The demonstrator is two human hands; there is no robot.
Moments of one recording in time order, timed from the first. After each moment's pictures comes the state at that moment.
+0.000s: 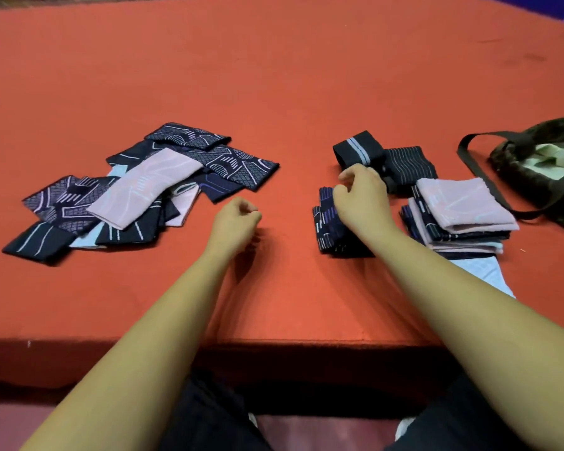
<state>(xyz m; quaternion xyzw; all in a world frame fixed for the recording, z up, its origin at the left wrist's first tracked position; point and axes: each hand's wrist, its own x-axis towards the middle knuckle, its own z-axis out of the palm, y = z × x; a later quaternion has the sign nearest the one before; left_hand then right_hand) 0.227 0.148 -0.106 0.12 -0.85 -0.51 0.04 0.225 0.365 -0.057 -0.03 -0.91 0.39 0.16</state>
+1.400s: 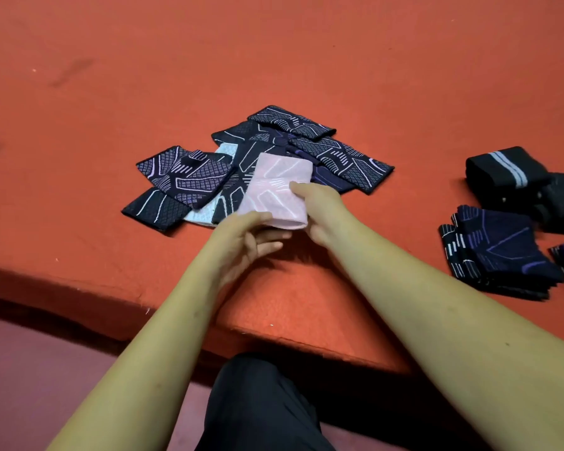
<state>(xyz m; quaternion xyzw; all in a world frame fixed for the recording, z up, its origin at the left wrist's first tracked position) 0.297 -0.033 -0.093 0.13 -0.53 -0.84 -0.04 0.198 0.085 -0.089 -0.09 -0.57 0.79 -0.22</state>
